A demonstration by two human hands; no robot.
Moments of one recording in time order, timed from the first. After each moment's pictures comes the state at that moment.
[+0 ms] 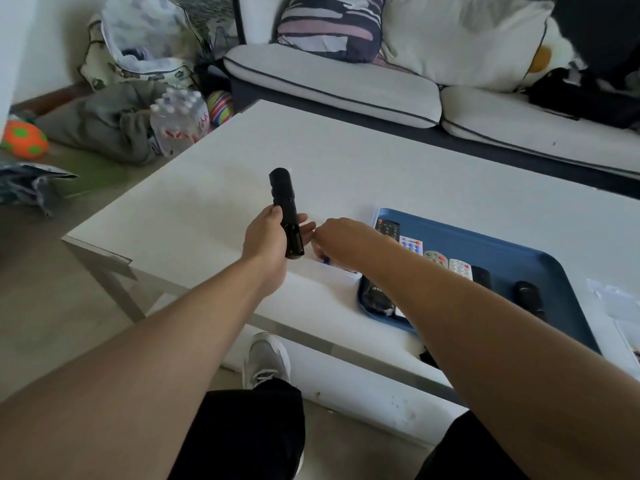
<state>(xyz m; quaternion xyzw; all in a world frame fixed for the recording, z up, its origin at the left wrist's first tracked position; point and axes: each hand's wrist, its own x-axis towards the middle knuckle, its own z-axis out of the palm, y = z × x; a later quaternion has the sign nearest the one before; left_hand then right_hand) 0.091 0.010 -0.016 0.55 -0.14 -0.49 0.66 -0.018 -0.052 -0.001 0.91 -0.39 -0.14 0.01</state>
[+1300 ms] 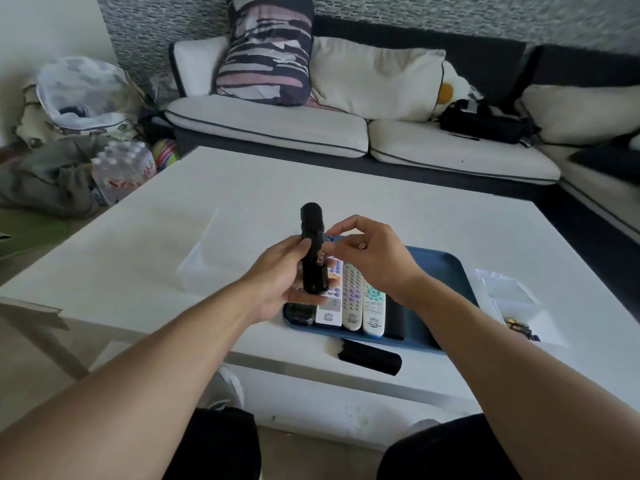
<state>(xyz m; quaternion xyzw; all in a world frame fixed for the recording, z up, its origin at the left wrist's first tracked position) -0.016 0.046 0.049 0.49 -0.38 -0.63 0.47 -0.186 0.012 0.071 0.70 -0.45 0.36 -0.43</state>
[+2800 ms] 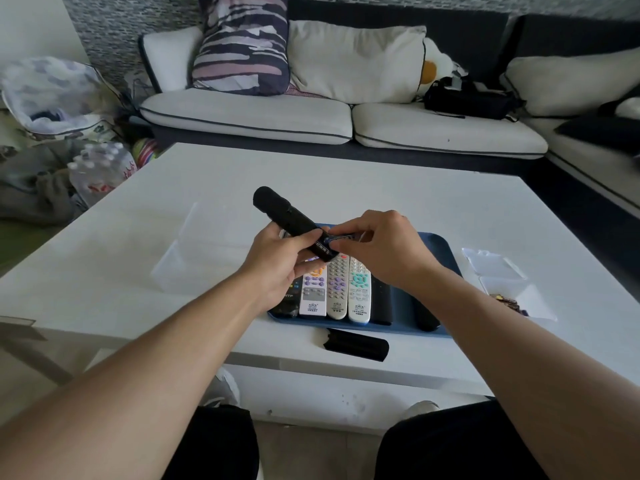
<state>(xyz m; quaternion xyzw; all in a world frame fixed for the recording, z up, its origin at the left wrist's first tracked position) -0.050 0.023 0.040 0.46 -0.35 -0.61 0.54 -0.227 0.013 0.067 0.75 -0.51 0.33 -0.26</state>
